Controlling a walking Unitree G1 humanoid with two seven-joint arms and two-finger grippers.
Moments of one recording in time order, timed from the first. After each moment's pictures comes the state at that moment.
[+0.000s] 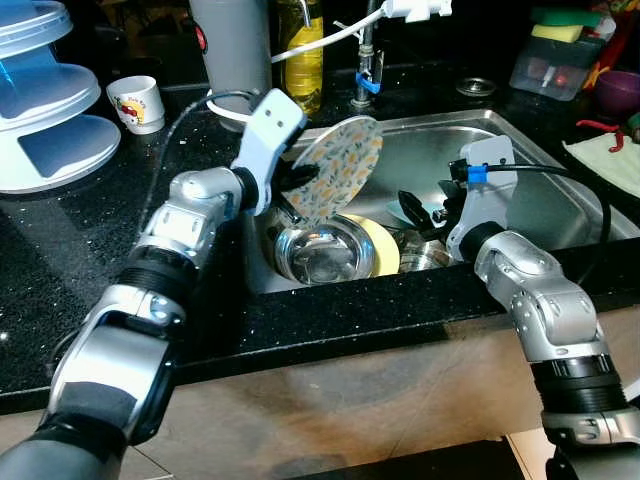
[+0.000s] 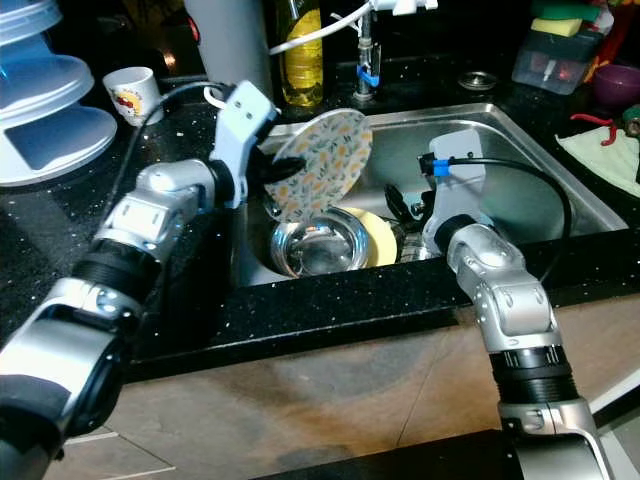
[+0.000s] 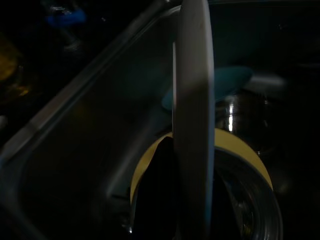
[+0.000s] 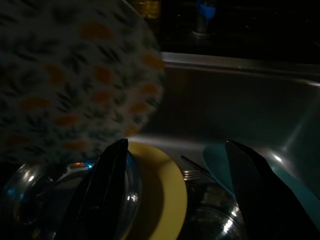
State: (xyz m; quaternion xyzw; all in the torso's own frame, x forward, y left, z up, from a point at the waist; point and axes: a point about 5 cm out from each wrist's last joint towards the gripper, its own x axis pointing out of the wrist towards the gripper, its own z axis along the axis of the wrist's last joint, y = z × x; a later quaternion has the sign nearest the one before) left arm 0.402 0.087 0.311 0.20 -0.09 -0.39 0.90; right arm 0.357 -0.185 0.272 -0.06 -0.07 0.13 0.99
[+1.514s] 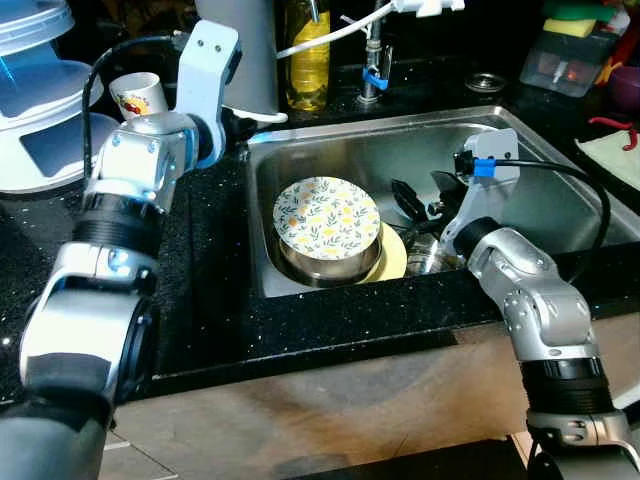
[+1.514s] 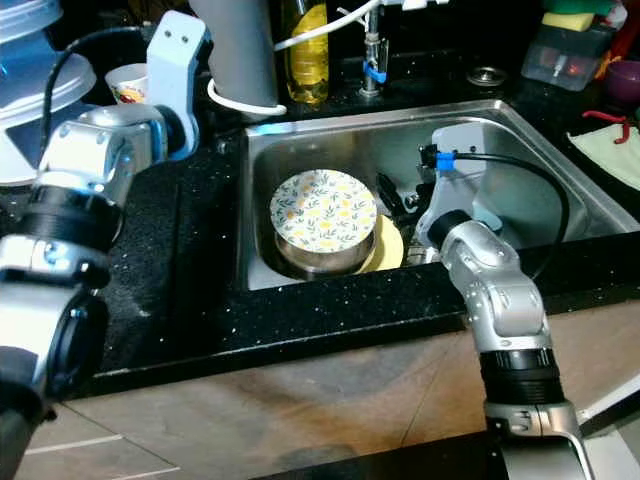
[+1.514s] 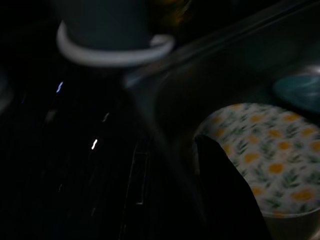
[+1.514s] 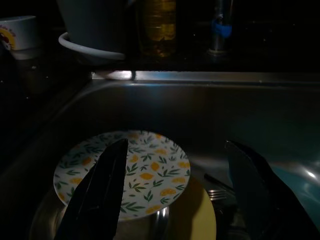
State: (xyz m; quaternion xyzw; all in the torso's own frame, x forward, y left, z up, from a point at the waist) left arm 0.397 0.166 0.357 0.08 0.02 -0.12 0.99; right arm 0.354 -0.172 0.280 -0.02 -0.10 0.16 0.98
